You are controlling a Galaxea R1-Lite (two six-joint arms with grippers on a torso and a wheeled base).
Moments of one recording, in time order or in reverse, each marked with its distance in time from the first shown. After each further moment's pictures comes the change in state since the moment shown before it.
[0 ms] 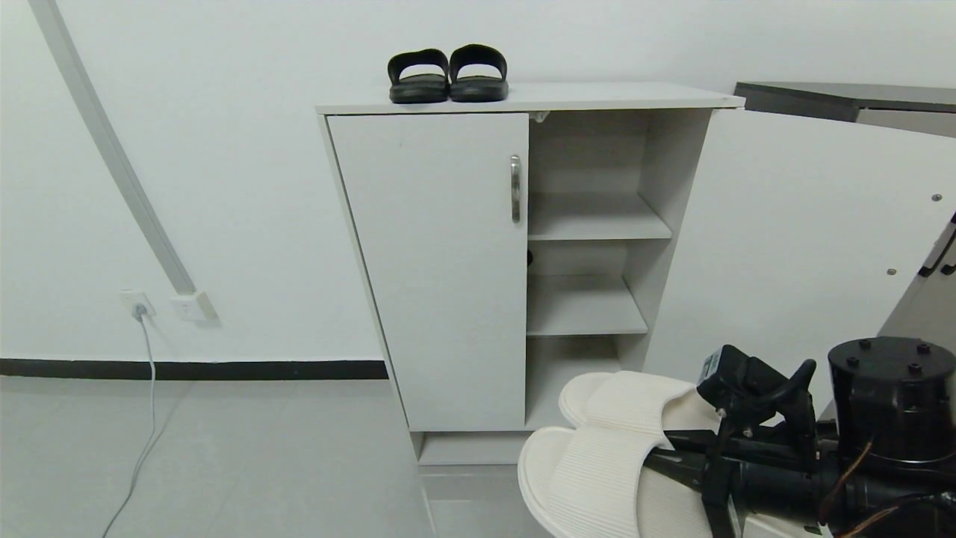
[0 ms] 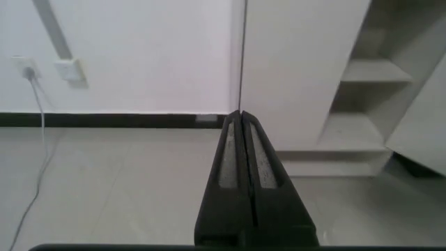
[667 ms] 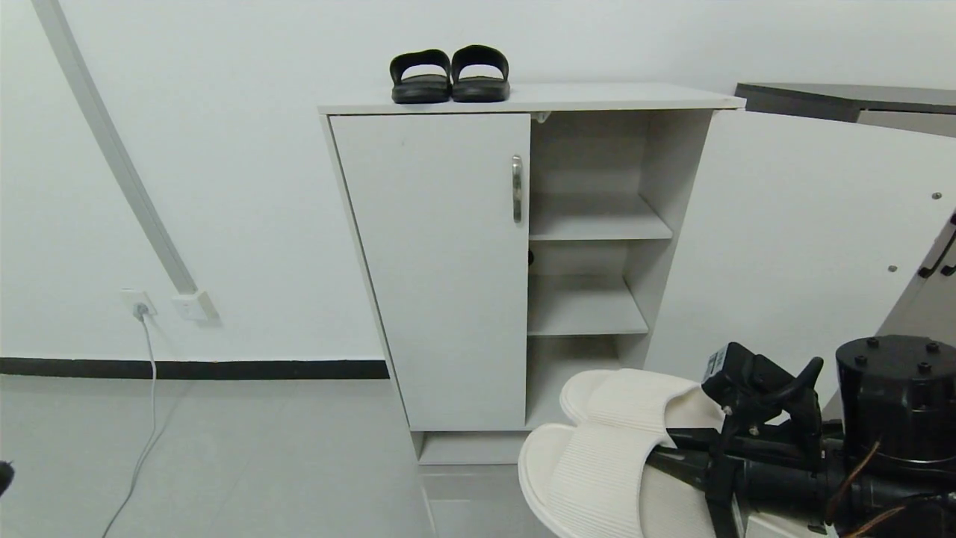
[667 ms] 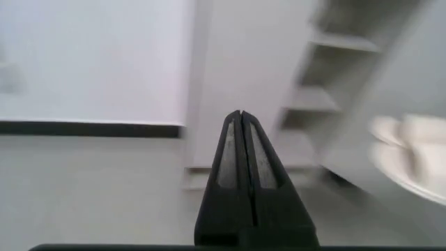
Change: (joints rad) left arm -0.203 0.449 -0.292 -0.084 0.193 -0.138; right arm -0.003 -0.011 0.002 -0.001 0.000 0.005
